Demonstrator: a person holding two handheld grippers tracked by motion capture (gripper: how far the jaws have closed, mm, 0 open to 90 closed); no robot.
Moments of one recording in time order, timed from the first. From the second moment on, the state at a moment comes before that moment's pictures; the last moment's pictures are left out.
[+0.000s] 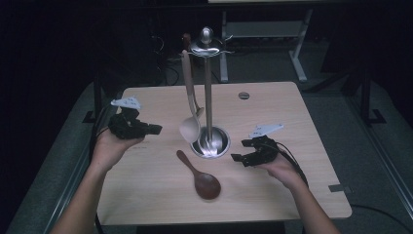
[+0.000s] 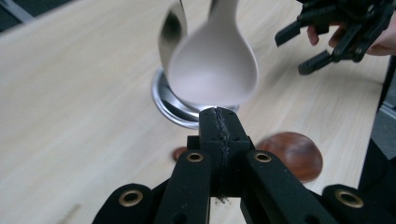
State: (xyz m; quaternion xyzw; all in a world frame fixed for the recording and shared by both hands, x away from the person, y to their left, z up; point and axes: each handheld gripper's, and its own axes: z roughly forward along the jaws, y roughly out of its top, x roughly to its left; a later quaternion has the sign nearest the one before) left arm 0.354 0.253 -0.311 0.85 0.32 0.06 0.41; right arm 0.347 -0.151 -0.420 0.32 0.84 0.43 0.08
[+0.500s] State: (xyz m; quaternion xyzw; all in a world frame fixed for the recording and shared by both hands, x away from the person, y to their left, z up) left arm 0.331 0.203 -0.365 0.88 0.28 0.02 0.39; right arm 0.315 -0.169 -0.431 0.36 0.83 0.42 0.08
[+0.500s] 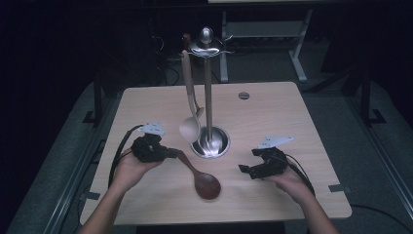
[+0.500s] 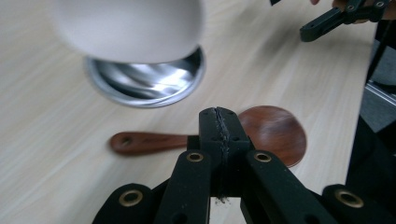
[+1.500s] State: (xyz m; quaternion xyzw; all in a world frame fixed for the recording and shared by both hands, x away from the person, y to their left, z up) left arm 0.316 0.073 -0.450 0.92 0.21 -0.06 0.33; right arm 0.310 -0.179 -0.443 0.37 0.82 0.42 0.11
